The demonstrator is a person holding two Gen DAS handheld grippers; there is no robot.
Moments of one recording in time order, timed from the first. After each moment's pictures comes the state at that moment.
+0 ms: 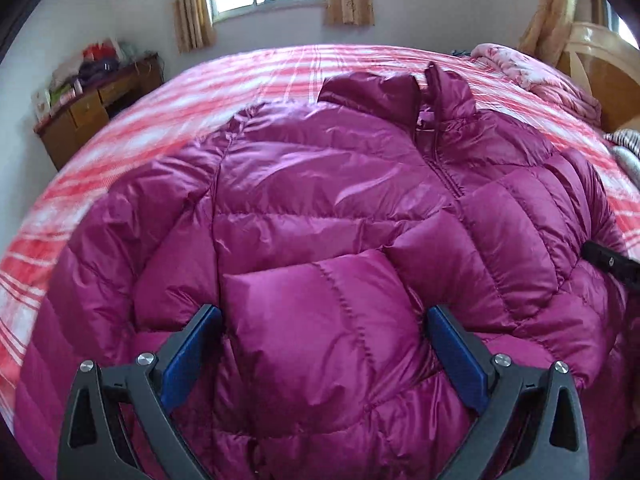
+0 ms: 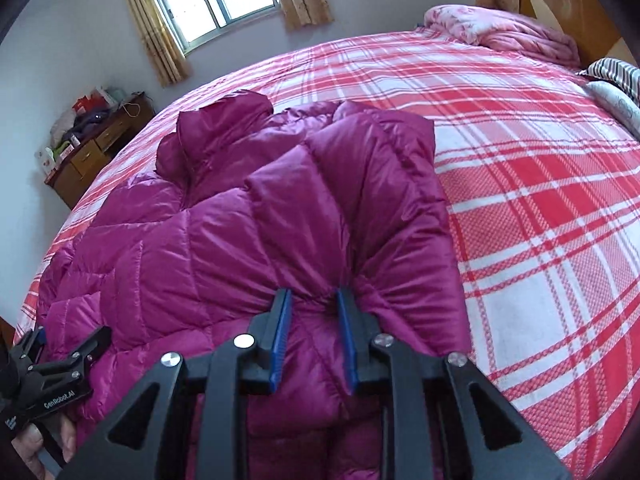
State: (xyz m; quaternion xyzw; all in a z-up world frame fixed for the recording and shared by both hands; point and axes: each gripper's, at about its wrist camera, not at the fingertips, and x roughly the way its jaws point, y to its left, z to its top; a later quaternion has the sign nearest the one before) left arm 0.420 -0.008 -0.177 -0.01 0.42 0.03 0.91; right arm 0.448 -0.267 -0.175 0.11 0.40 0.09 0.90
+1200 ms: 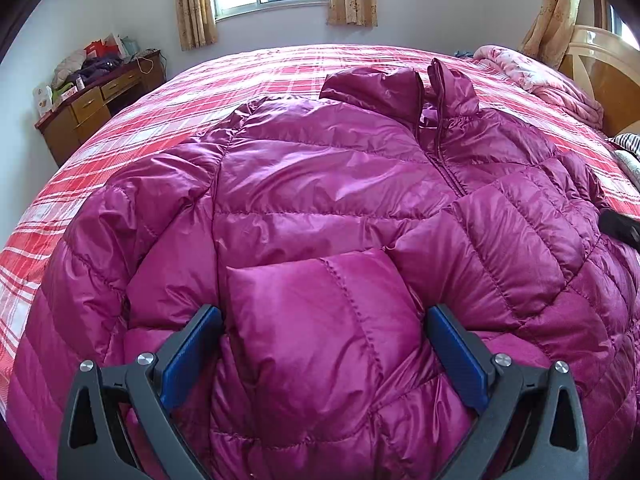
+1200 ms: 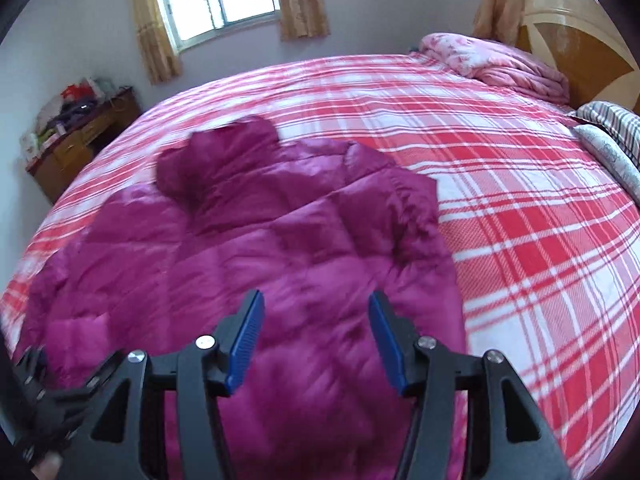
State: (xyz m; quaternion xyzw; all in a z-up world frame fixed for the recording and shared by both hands) left arm 0.415 -0.012 -0.180 0.00 0.41 0.04 0.91; right arm 0.424 -0.224 -0.134 0.05 0.38 0.08 0.92
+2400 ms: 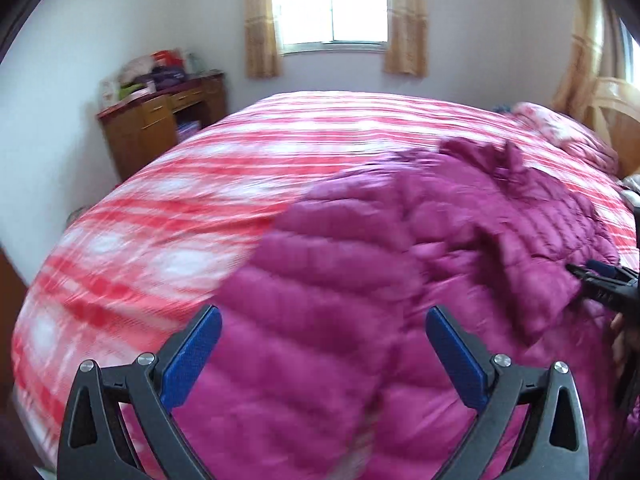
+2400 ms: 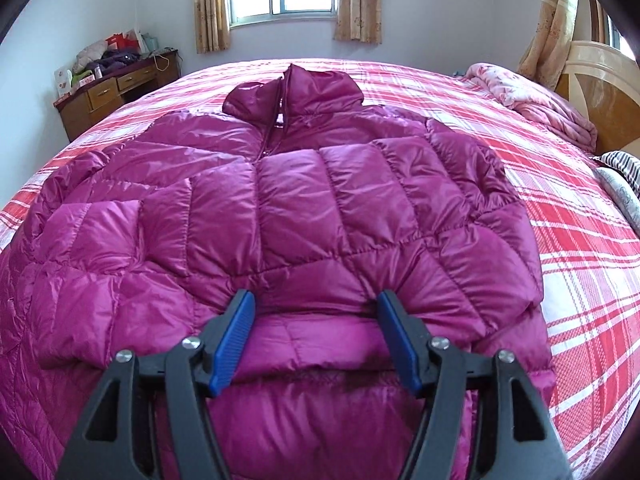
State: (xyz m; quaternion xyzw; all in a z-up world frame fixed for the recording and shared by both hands) left arm 0.243 0.148 -0.126 -0.03 0.33 0.12 0.94; right arm 0.394 -0.168 -0.180 -0.03 0.37 0.09 0.92
